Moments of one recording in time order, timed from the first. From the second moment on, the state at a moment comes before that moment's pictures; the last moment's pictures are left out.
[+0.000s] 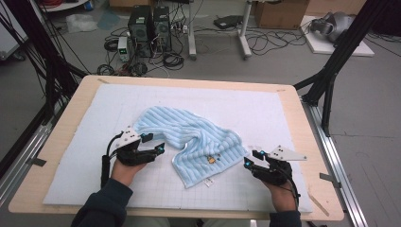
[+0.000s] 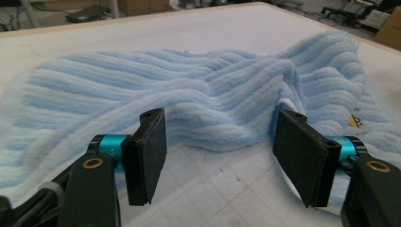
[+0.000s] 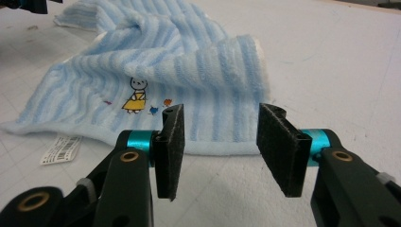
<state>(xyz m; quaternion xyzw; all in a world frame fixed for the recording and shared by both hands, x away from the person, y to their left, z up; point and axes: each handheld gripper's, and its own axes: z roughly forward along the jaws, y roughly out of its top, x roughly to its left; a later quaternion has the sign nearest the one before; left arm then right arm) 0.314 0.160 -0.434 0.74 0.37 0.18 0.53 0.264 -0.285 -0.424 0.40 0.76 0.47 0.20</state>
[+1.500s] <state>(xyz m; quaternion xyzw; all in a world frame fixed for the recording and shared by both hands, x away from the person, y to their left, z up) 0.309 0.168 -0.445 0.81 0.35 0.15 0.44 0.276 -0.246 -0.430 0.40 0.78 0.44 0.18</state>
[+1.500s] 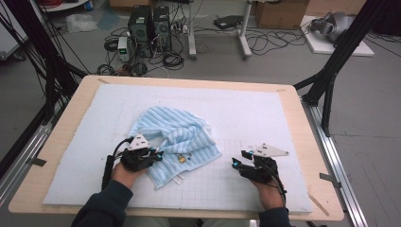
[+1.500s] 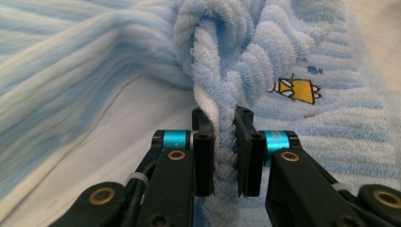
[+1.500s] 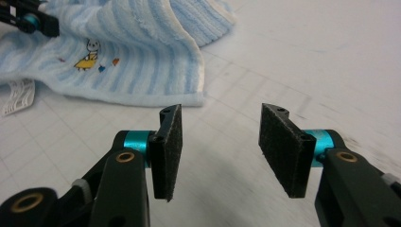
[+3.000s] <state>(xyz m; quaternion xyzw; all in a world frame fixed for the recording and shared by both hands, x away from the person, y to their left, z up) 0.327 0.164 -0.443 0.75 0.40 0.16 0.50 0.261 -0.238 -0.408 0.38 0.80 0.44 0.15</state>
